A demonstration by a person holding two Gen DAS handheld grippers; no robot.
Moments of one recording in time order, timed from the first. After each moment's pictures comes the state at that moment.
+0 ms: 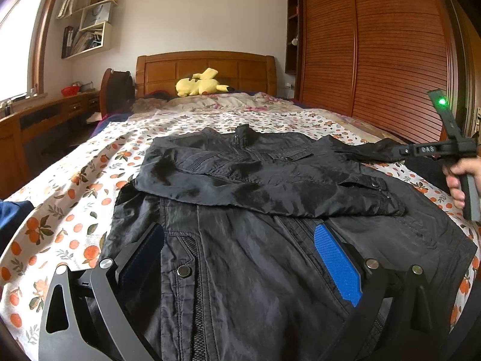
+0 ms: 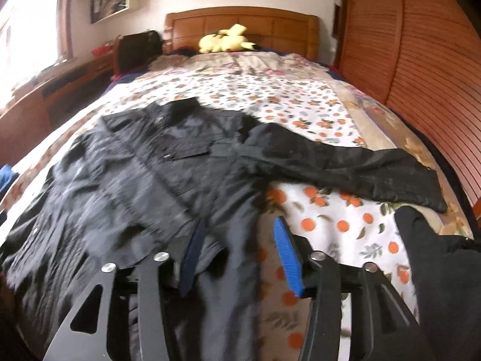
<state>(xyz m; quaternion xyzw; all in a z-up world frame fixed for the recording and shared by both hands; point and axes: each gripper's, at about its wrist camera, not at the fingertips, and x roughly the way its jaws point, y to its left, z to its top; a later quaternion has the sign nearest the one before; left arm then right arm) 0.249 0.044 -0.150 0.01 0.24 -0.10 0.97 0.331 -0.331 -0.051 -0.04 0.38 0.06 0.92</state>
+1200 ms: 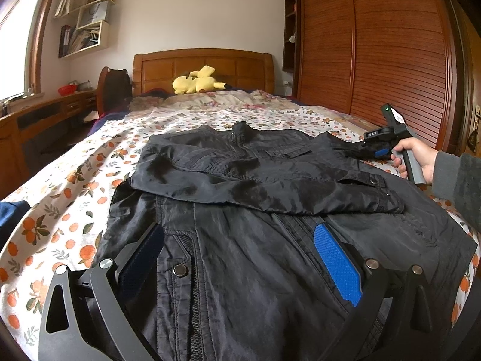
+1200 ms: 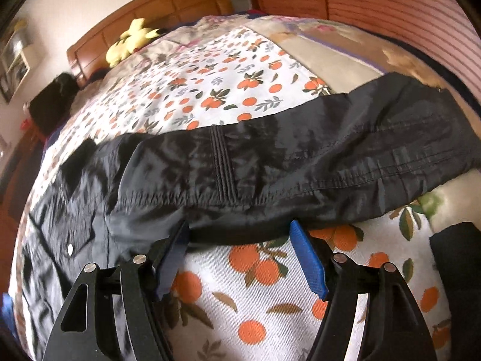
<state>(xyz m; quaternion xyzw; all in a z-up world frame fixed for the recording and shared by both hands) 0.252 0.039 -0.153 0.01 0.24 -0.11 0.96 0.490 -0.437 -0.125 0.17 0.45 -0.06 0.87</state>
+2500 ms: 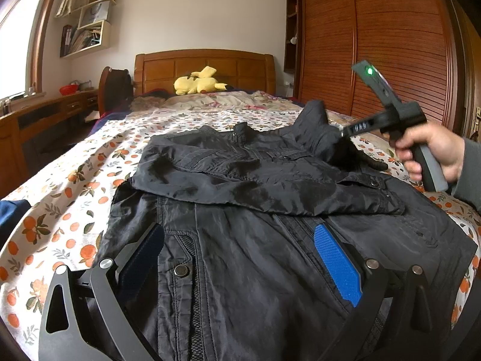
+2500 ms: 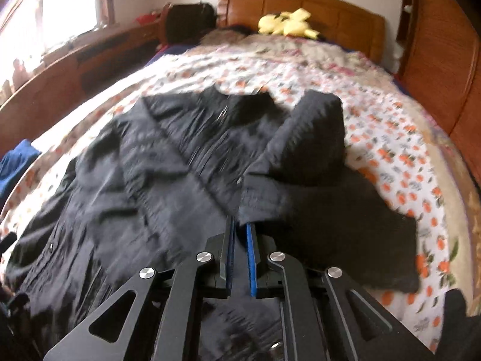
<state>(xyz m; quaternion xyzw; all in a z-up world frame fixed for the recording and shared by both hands) 0.251 0.041 -0.155 0.01 0.24 -0.11 0.97 0.414 -0.219 -0.066 -0.09 0.43 0.18 0.88</state>
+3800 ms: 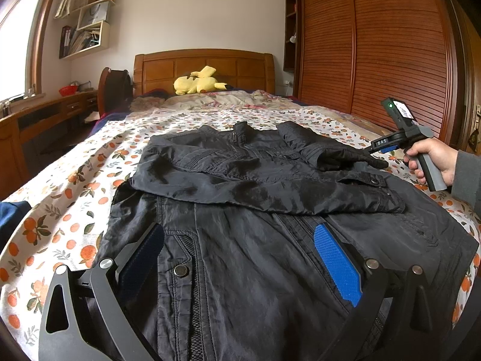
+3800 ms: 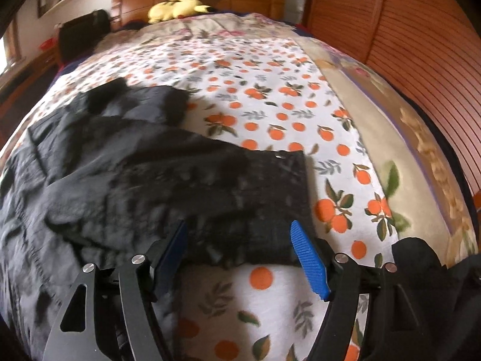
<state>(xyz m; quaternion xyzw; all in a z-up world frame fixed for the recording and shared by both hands) 0.250 0.040 -0.154 0.01 0.24 -0.10 0.97 0.451 -0.381 -0.107 -0.02 0.47 -0.03 0.88</state>
